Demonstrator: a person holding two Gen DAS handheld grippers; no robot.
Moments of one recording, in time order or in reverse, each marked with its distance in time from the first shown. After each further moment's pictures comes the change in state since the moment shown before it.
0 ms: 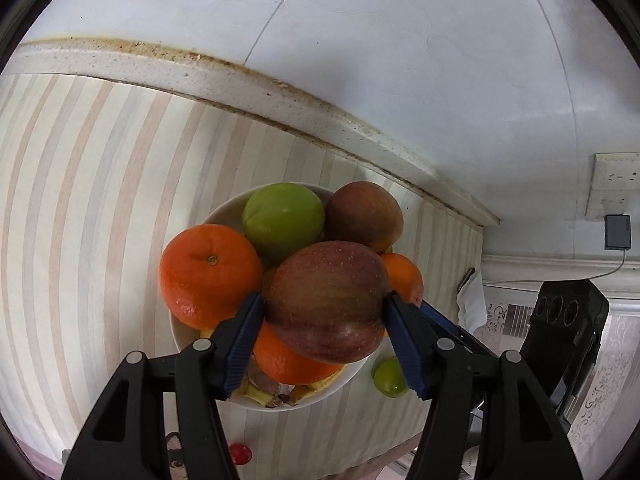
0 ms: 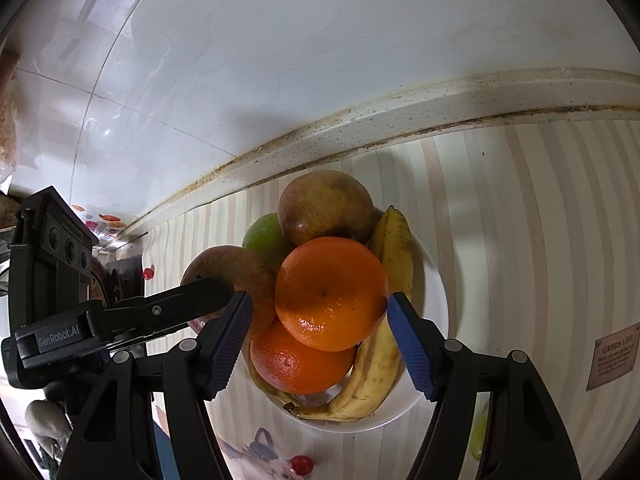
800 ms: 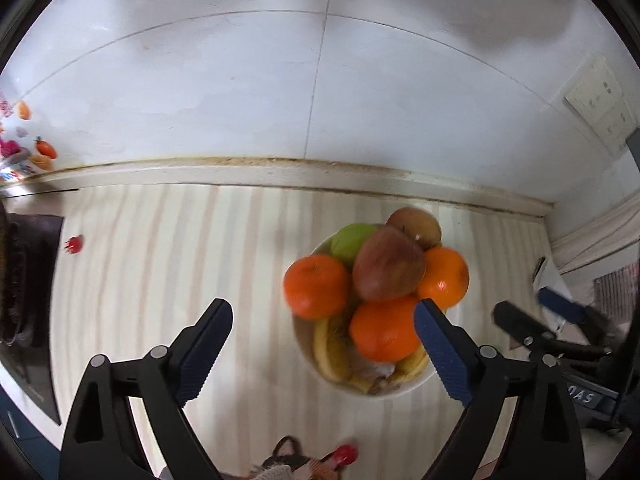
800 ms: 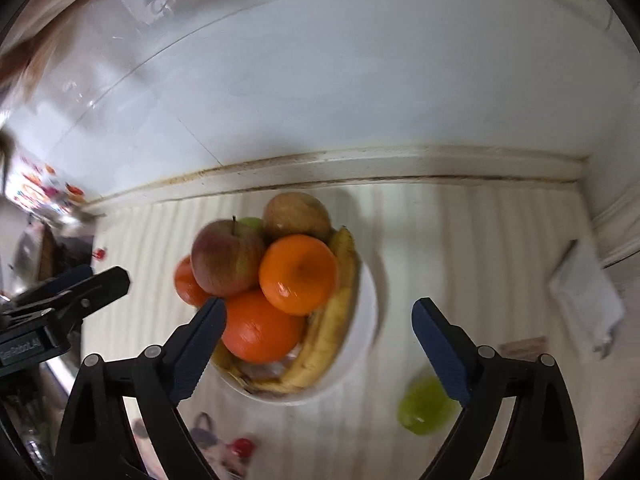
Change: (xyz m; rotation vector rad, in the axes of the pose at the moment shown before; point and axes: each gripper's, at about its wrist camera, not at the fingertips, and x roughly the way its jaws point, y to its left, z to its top) left arm -0.080 -0.023 -0.060 0.250 -0.305 0.389; right arm -0.069 0.053 -0.042 -0.204 -0.154 -0.328
